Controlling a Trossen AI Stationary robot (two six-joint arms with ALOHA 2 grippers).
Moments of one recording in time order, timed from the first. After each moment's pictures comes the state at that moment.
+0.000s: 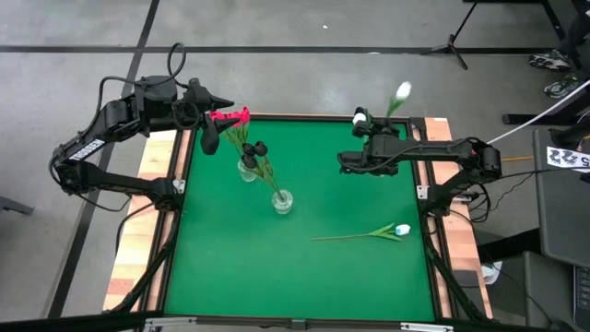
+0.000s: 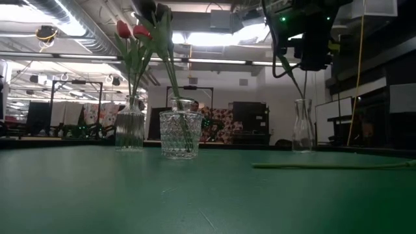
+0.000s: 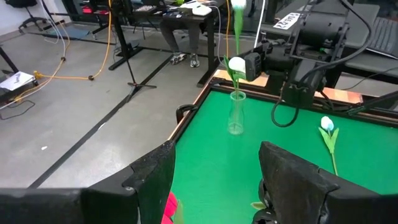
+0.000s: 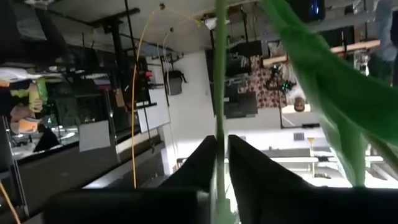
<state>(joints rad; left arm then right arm) 0.37 1.03 1.49 -0.83 -0.09 0.03 -0.17 1.55 1.24 -1.51 1.29 -1.13</state>
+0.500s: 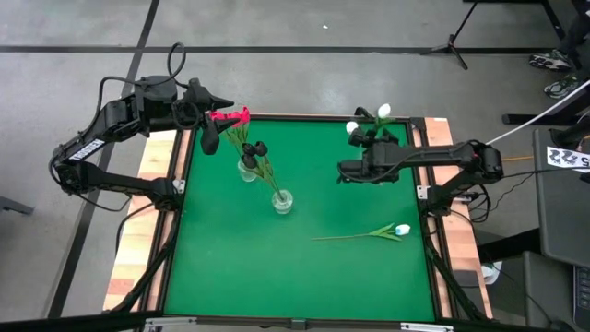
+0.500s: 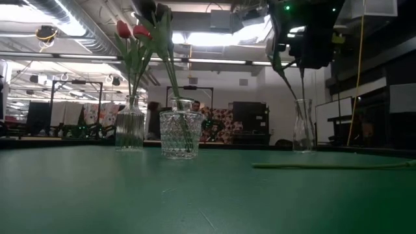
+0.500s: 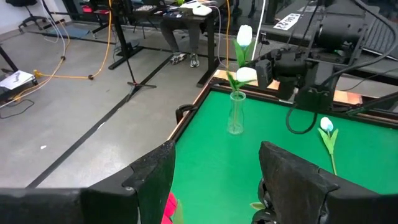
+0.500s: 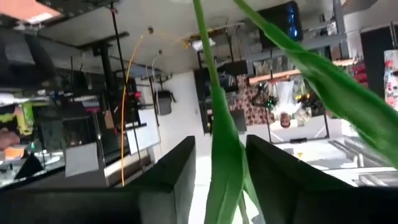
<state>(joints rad) 0.37 1.03 1.49 -0.83 -0.09 0.03 -0.08 1.55 1.24 -1.48 1.20 -1.12</state>
